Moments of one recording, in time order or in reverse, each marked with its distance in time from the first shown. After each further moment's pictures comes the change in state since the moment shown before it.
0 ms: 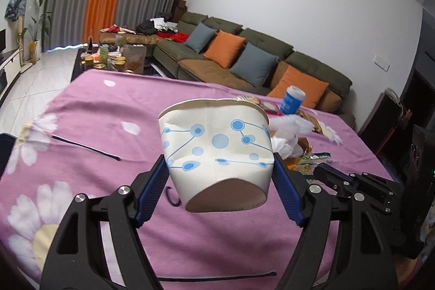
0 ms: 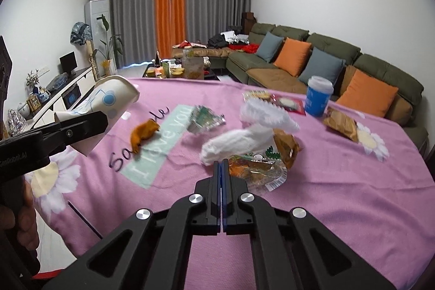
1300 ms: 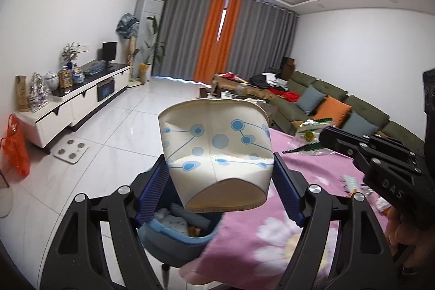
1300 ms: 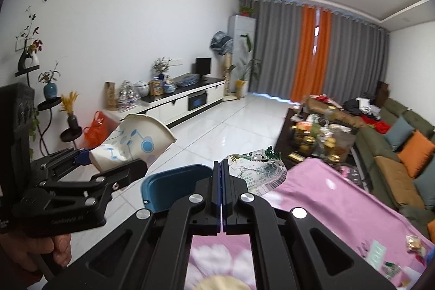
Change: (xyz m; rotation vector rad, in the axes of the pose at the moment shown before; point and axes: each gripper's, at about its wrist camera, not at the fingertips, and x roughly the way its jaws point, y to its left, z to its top) left arm -0.265 0.216 -0.010 -0.207 -0.294 0.562; right arm -0.007 0.298 0.109 -0.425 -0.168 0.626
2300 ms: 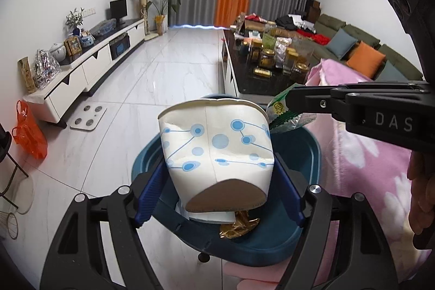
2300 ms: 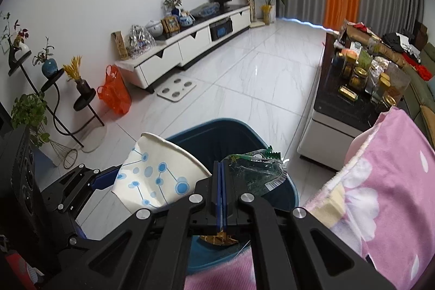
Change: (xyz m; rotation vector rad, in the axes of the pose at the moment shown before) left arm 0.224 0.058 -0.065 0.061 0.325 0.130; right arm 0.202 0.019 -0.018 0.093 0.413 0.171
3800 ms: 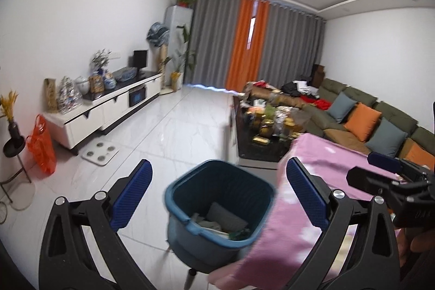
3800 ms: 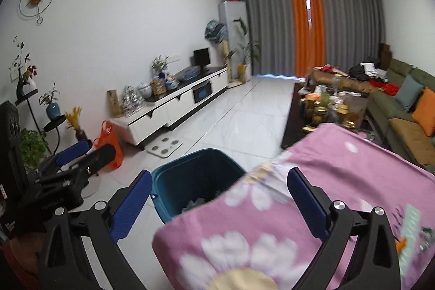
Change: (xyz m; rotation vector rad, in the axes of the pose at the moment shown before) left arm -0.212 -0.019 -0.027 -0.089 -0.386 0.020; right arm -0.173 -0.002 -0.094 0.079 -0.388 -0.101
